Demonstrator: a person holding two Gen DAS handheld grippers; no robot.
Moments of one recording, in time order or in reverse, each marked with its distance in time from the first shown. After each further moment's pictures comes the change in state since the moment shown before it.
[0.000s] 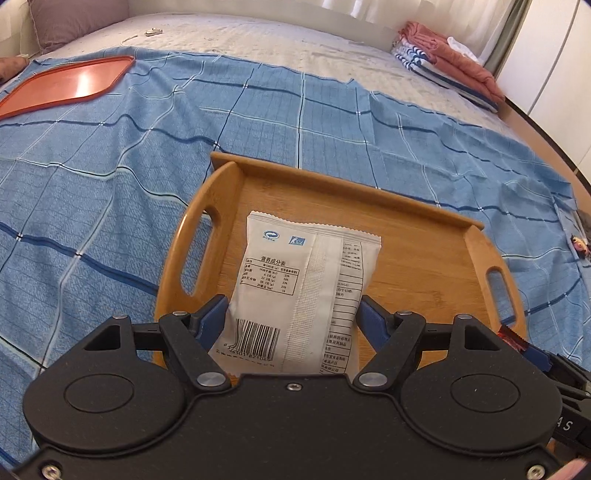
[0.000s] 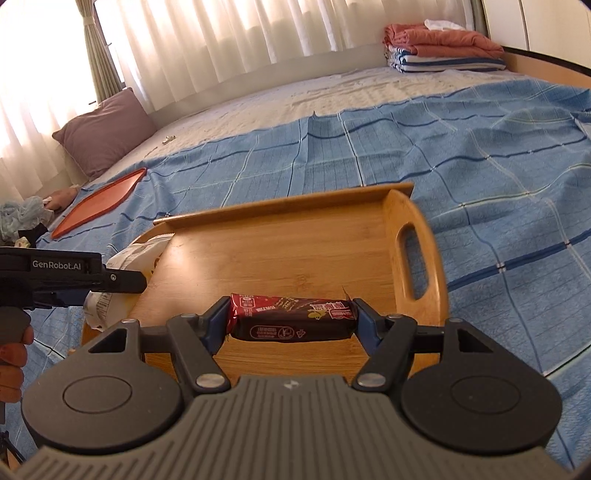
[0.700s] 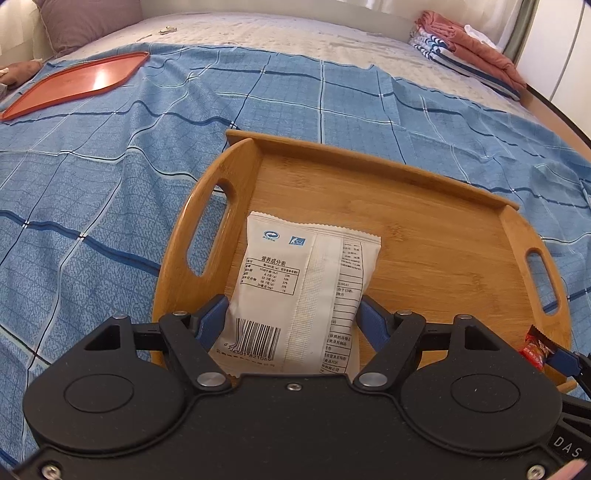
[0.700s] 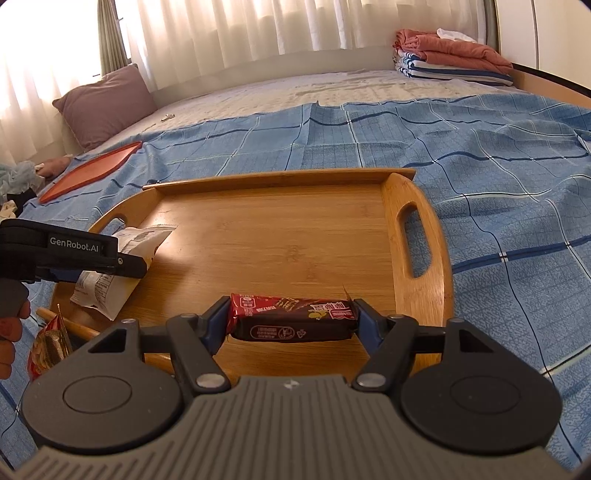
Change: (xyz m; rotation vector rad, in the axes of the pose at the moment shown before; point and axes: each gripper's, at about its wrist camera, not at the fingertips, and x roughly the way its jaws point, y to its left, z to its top) left arm 0.027 -0.004 -0.019 0.004 0.001 0.098; right arm 0.009 0.008 -0.022 -0.101 0.007 -0.047
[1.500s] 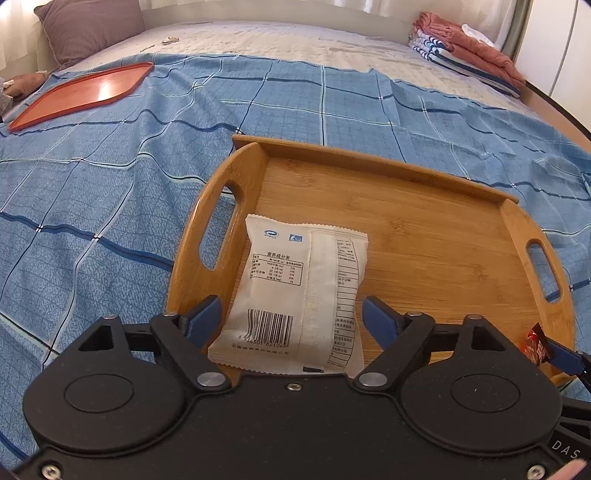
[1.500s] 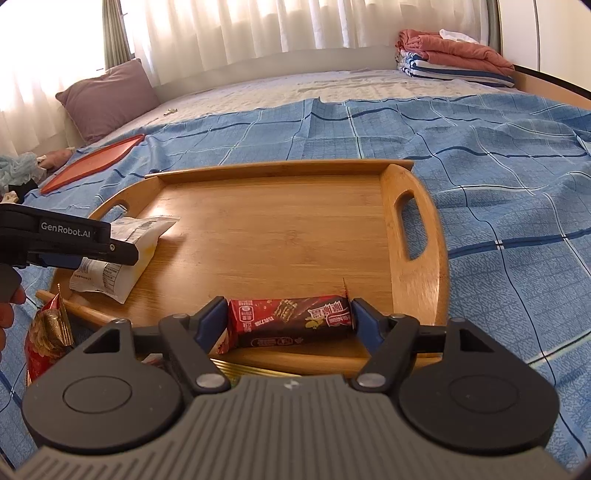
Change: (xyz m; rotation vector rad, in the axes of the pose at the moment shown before) left arm -0.017 -0.003 -0.010 0.029 -0.024 0.026; right arm -0.004 -0.002 -0.011 -0.015 0.004 -0.001
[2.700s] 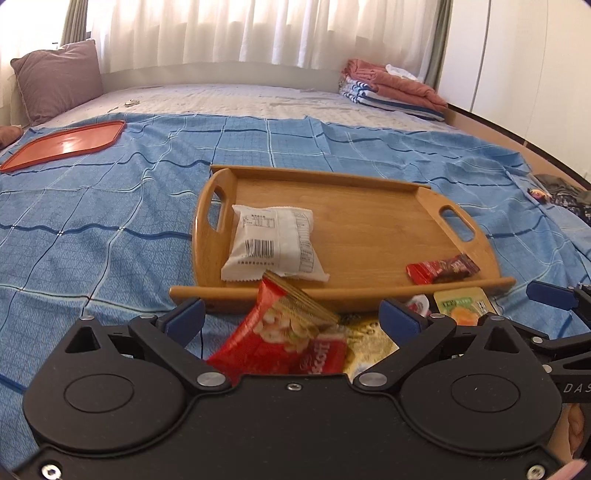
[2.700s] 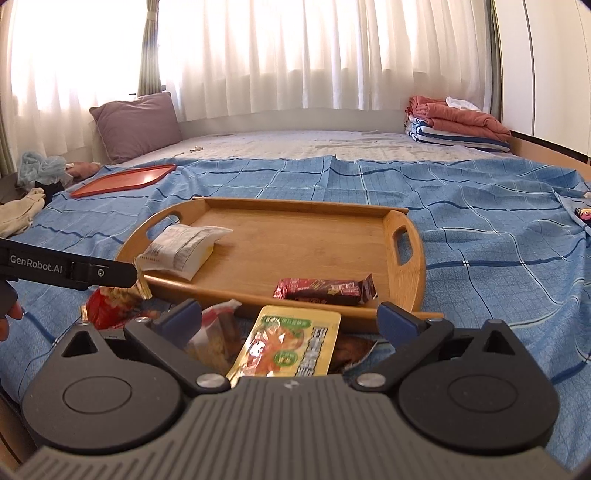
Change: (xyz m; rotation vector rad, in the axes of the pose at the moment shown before) left arm -0.102 0.033 -0.102 0.137 -0.221 -0.173; right arm -0.092 0.039 -0.055 -0.112 -0.198 -0.017
